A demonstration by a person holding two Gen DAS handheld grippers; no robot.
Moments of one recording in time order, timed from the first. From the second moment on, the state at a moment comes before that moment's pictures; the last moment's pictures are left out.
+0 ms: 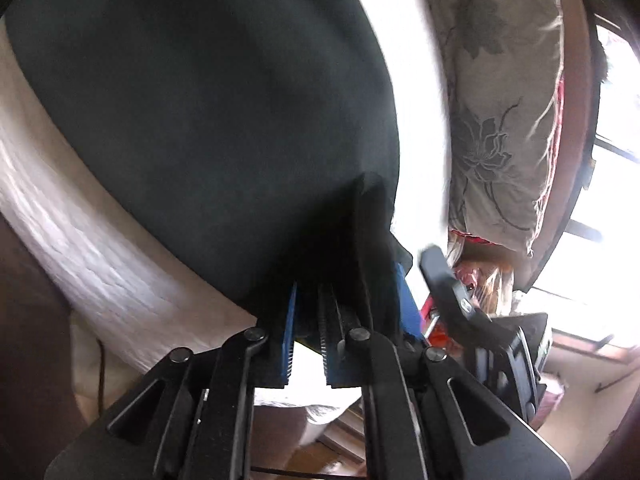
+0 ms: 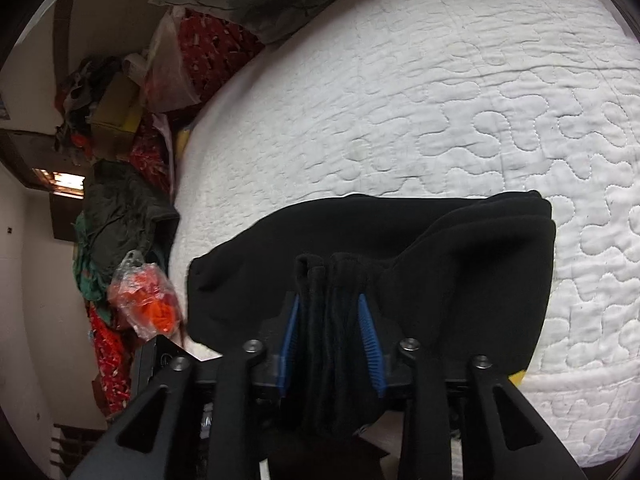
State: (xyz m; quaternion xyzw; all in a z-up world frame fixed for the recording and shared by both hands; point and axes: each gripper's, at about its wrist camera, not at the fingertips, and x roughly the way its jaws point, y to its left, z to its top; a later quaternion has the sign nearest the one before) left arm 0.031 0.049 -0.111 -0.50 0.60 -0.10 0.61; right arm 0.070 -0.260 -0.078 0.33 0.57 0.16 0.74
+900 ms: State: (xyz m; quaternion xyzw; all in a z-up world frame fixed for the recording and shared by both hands) left arm 0.060 -0.019 -0.079 -0.25 0.59 -0.10 0.76; right arm -0.040 -0.356 -0.163 0.69 0.43 0.05 0.58
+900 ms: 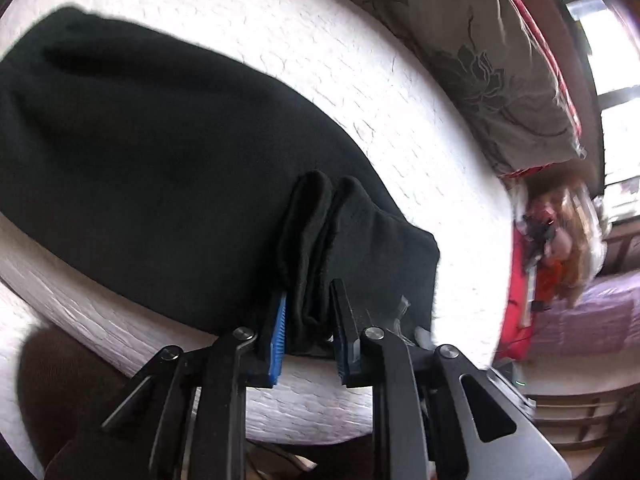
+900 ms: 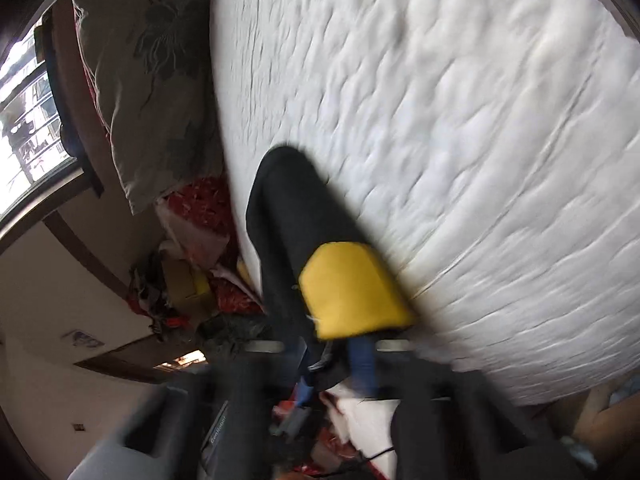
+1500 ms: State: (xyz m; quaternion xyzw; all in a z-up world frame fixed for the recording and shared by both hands) left arm 0.038 0.035 -0.057 -0.26 0.57 -0.15 0.76; right arm -0.052 -0.384 -0.122 0.61 0.46 0.10 0.64
